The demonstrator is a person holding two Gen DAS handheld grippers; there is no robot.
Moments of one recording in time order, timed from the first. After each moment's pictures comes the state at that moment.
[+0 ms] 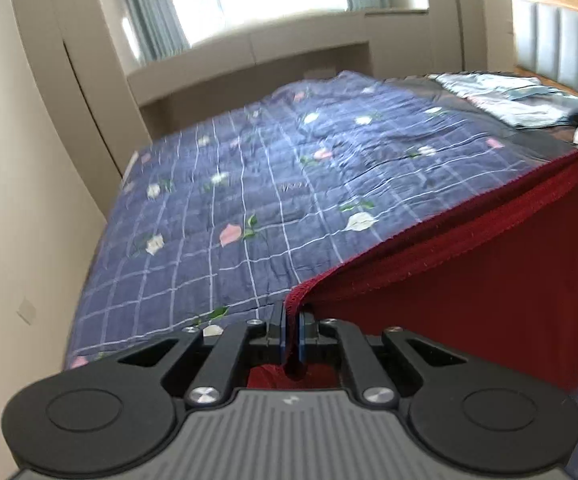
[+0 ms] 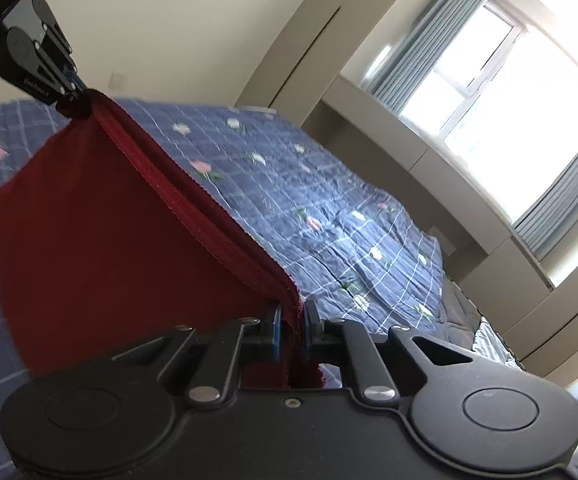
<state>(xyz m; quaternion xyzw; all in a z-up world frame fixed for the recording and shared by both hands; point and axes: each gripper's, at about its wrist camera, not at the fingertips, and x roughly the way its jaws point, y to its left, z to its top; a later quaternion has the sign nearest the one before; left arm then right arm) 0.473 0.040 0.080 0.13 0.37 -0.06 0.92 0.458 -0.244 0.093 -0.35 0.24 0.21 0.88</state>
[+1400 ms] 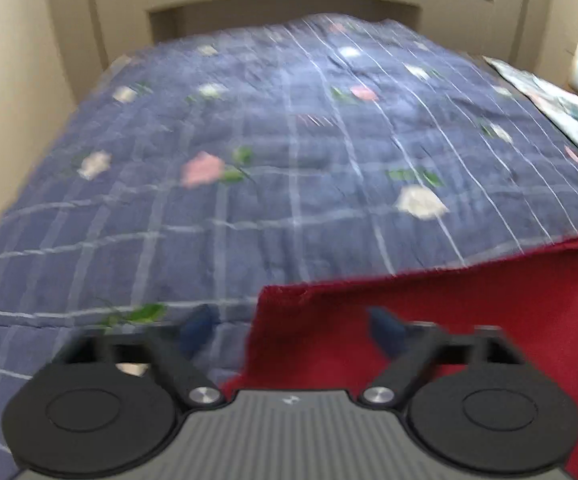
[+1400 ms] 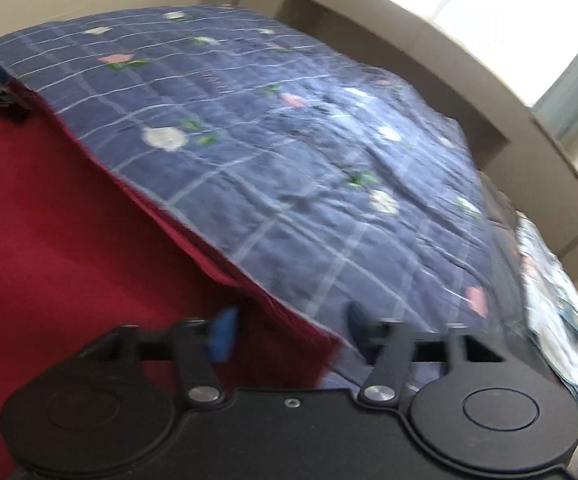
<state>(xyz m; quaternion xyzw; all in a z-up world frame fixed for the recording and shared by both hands) 0.607 0.059 -0.044 0.03 0.43 -0.02 0.90 0.609 -0.259 -0.045 -0.28 0.36 0.12 0.88</state>
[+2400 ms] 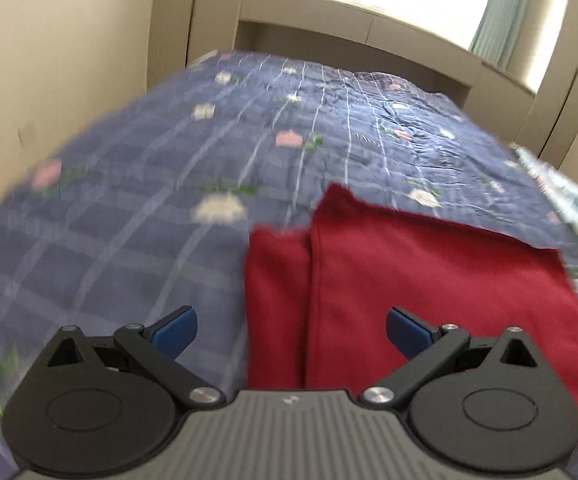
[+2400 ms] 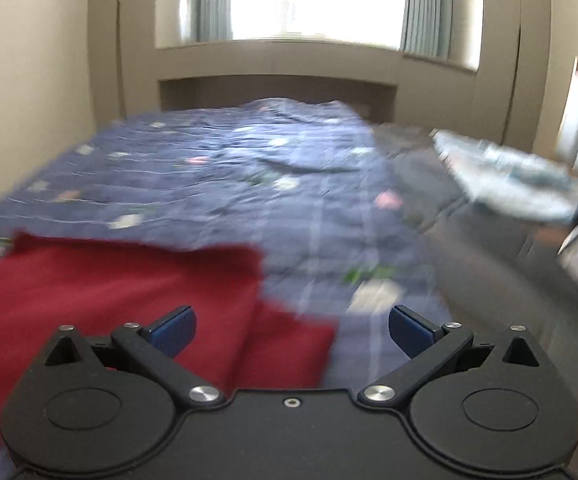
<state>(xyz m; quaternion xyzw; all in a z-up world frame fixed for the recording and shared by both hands) 0.428 0.113 -0.036 -0.13 0.38 0.02 0.91 0.446 -0.355 -0.015 0.01 0.32 0.07 0.95</state>
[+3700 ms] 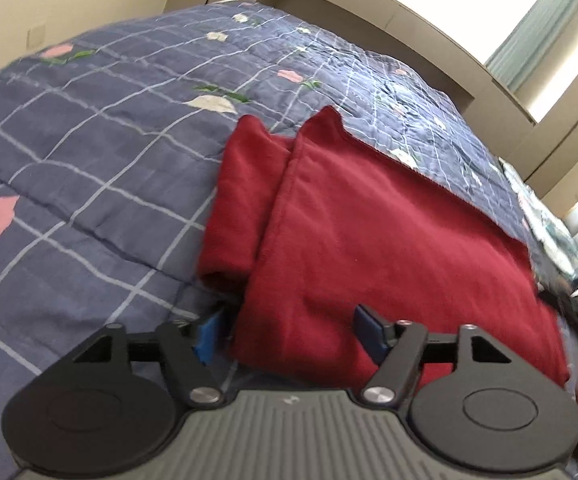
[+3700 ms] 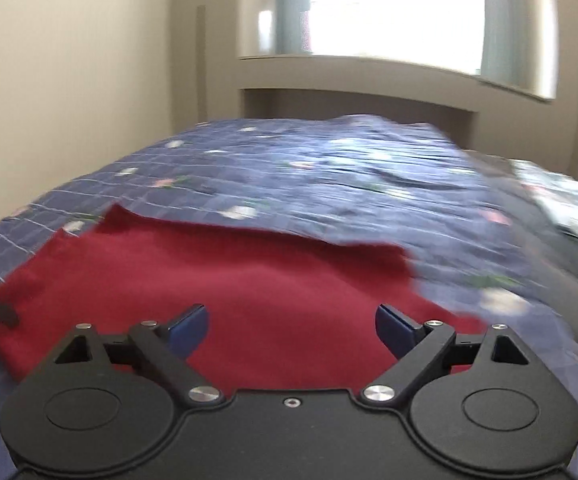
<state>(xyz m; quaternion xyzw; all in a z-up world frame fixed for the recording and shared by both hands) 0.393 0.091 -0.077 -0.23 0.41 0.01 0.88 0.484 -0.246 -0.041 -0.03 0.29 0.19 0.94</state>
